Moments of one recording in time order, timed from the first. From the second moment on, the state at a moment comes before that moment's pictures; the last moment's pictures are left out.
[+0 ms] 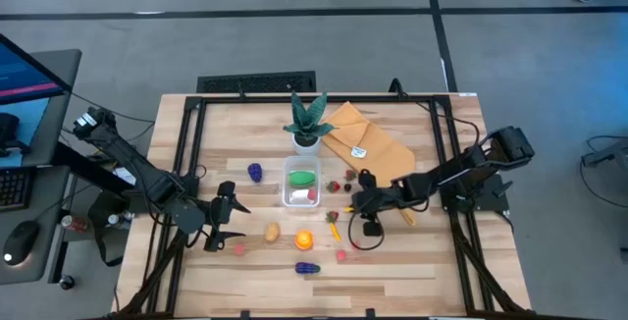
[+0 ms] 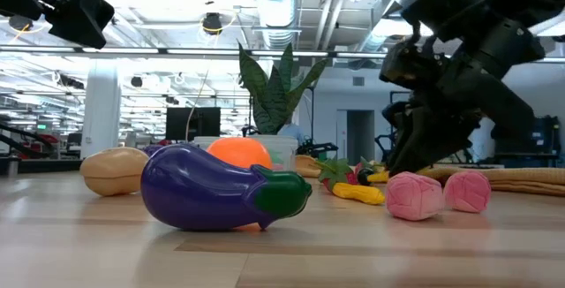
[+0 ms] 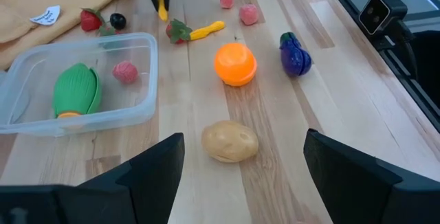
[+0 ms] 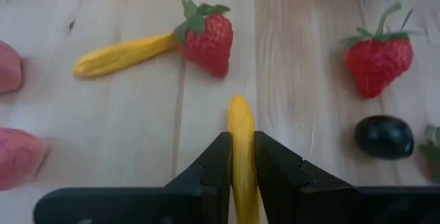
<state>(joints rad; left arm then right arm) -0.70 0.86 0.52 -0.33 -0.43 -0.33 0.24 1.58 0.59 0.09 0.13 0.07</state>
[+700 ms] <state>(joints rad) -0.70 0.86 0.47 -0.32 -0.43 -0.36 0.23 1.58 0.96 -0.39 0.21 -0.09</state>
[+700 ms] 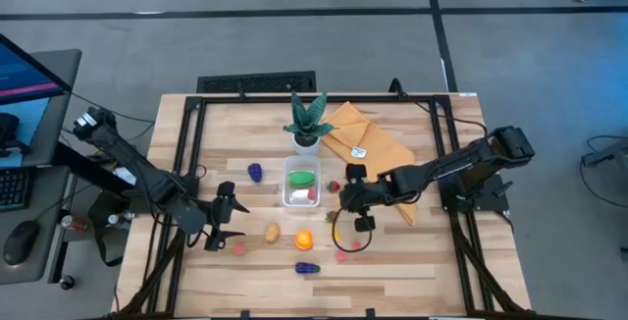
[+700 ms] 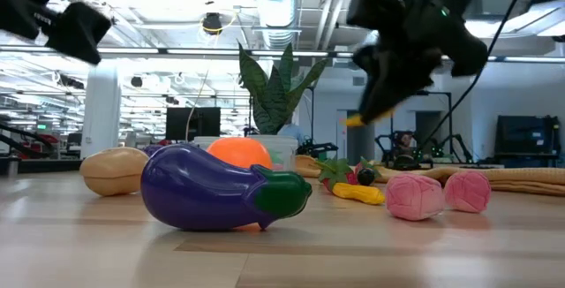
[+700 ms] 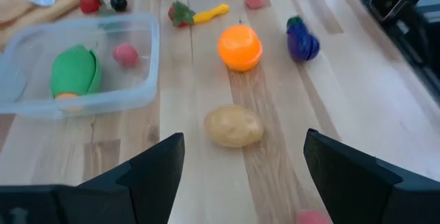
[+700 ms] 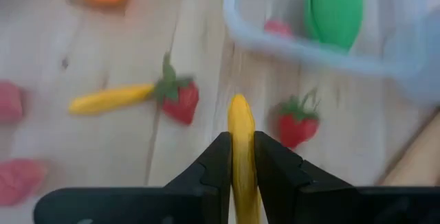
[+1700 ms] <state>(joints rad) -0.70 0.86 0.30 -0.19 -0.79 -0.34 0.07 1.76 1.02 0.14 0.13 -0.34</state>
